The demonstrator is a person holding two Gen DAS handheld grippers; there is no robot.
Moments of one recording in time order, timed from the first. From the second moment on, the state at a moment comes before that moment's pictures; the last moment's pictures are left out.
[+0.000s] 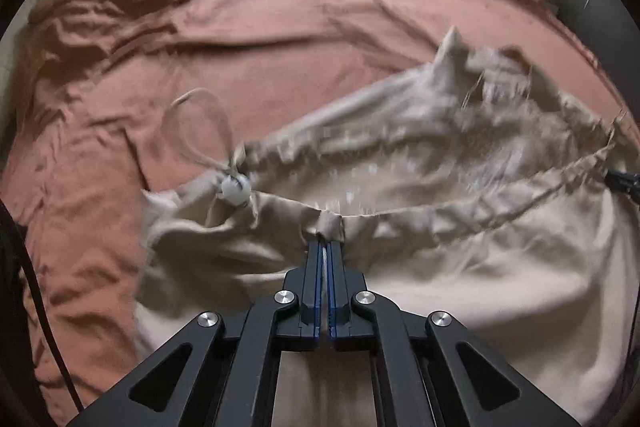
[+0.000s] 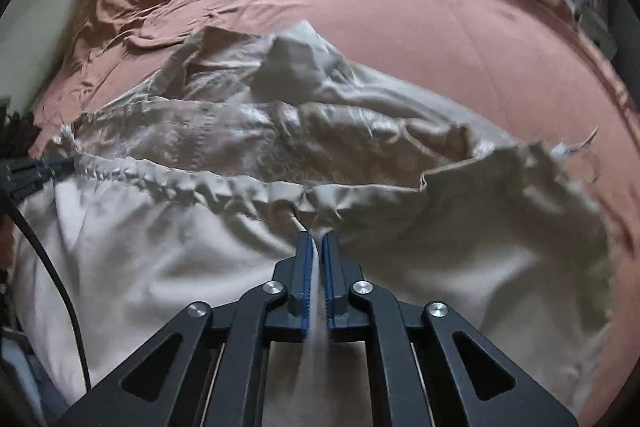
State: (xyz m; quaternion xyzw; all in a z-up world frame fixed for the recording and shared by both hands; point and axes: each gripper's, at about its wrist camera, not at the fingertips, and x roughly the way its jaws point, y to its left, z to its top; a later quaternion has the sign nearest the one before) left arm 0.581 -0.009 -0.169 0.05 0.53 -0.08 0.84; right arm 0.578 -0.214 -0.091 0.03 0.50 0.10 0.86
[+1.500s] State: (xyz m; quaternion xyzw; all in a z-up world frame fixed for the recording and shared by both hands) left arm 0.503 0.087 -0.104 -0.12 0.46 -0.07 0.88; right arm 0.486 -0.202 -0.008 0.12 0.44 0.07 0.89
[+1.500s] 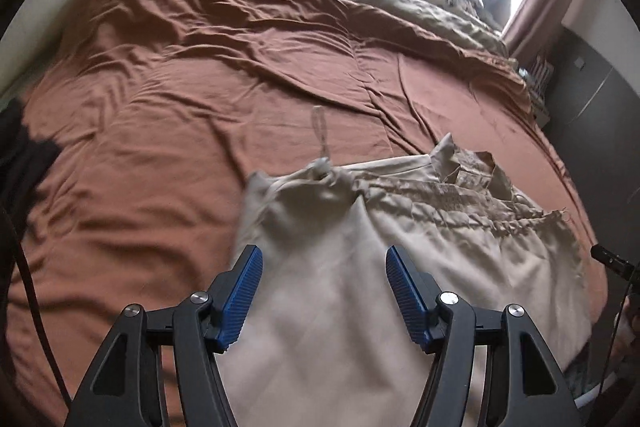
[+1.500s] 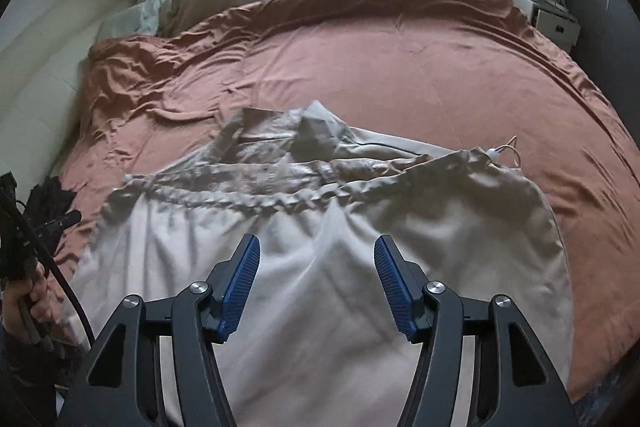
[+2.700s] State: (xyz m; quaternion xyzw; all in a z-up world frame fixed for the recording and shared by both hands) left arm 0.358 0.153 -0.183 -0.29 0.48 -0.10 0.82; right arm 0.354 -0.098 -0.058 0.12 0.48 0.10 0.86
